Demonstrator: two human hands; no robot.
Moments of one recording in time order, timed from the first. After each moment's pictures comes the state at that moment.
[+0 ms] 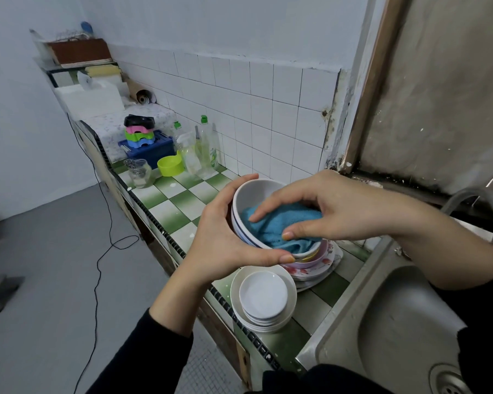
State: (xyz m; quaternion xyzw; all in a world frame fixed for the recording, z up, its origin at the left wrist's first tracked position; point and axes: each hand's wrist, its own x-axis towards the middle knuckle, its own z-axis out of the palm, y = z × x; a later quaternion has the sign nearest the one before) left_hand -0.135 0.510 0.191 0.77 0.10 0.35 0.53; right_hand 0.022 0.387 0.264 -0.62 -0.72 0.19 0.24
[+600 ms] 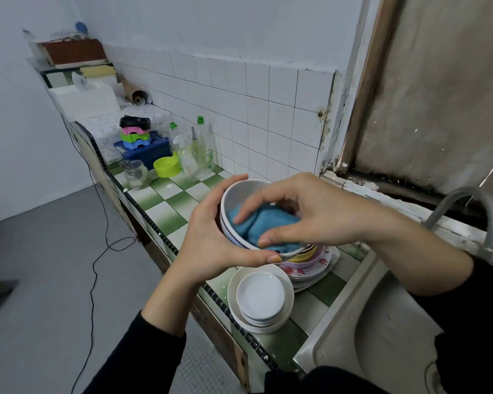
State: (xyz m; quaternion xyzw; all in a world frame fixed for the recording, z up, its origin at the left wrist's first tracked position) left_hand -0.137 0.519 0.186 0.76 0.06 0.36 0.53; right_hand 0.000 0.394 0.262 -0.60 -0.69 0.23 0.32
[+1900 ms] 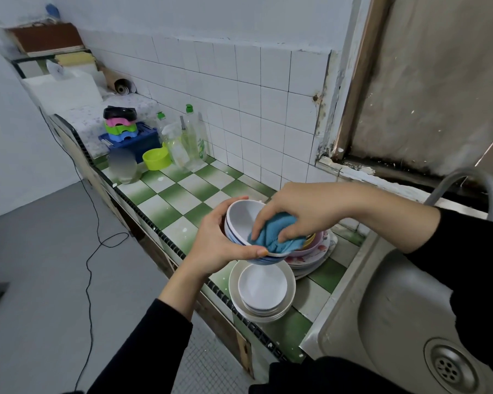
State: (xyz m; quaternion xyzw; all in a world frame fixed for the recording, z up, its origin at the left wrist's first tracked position) left_hand -0.123 0.550 0.131 0.75 0.14 0.27 0.60; right_hand 0.039 0.438 0.223 -0.64 -0.74 0.20 0.01
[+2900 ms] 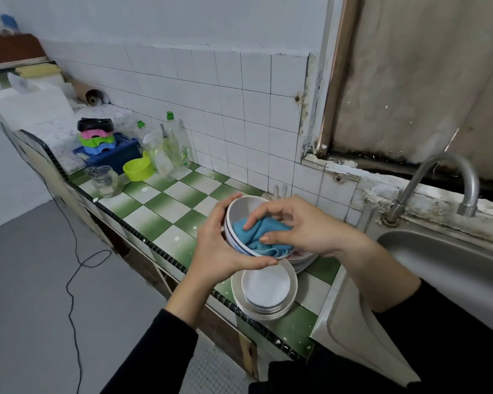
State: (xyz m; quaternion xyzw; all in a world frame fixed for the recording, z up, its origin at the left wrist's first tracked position) left_hand -0.136 0.552 0.126 0.79 0.09 0.32 0.52; right_hand -0.017 0.416 0.183 -0.63 -0.54 0.31 0.47
